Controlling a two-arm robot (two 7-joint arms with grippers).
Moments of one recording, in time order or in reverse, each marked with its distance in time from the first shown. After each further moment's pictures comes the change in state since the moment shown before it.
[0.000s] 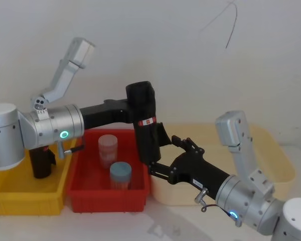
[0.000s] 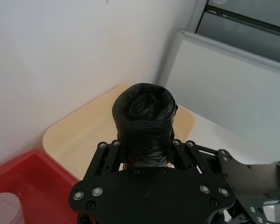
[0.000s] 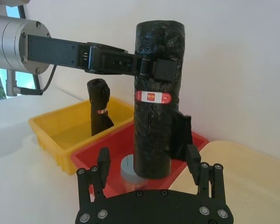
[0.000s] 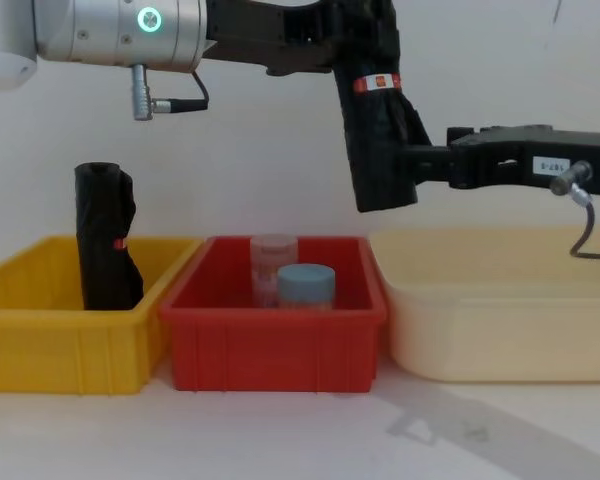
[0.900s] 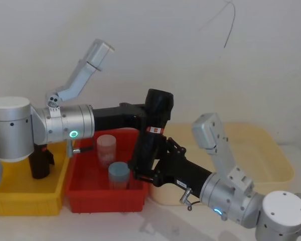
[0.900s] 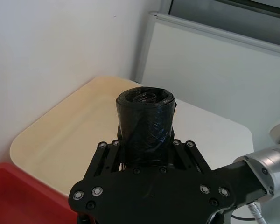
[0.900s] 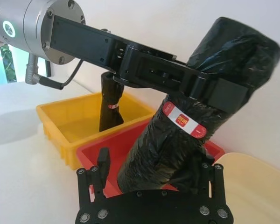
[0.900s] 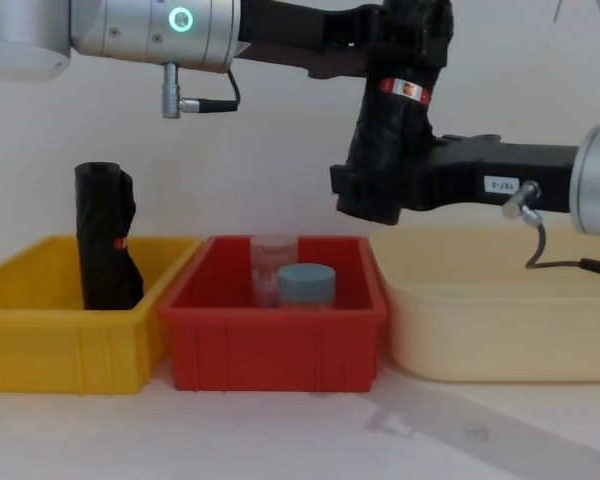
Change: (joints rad) left arm -0.086 -0.003 0.104 0.085 0.010 -0.026 -0.130; right arm 0.087 -0.014 -0.076 0.108 -0.065 -0.064 0.062
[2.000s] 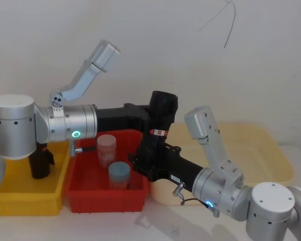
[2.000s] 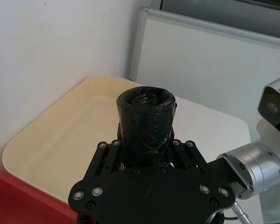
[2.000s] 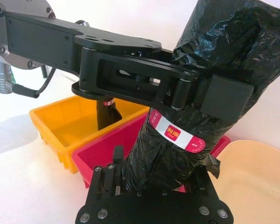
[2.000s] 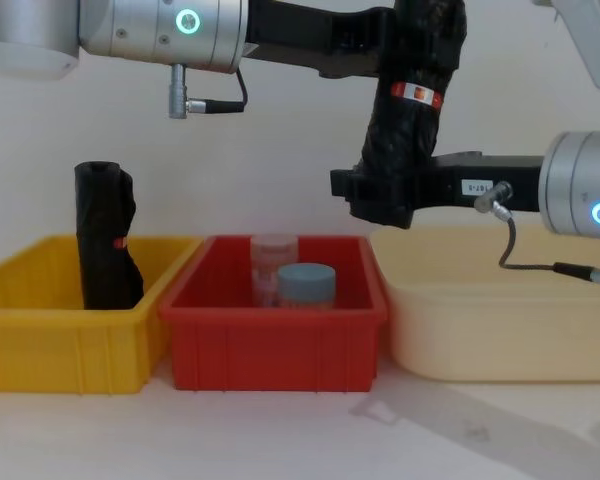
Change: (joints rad) left arm -0.026 0.001 0.035 0.029 0.008 -0.032 -0.046; right arm 0.046 -0.052 0.002 0.063 0.045 0.089 -0.019
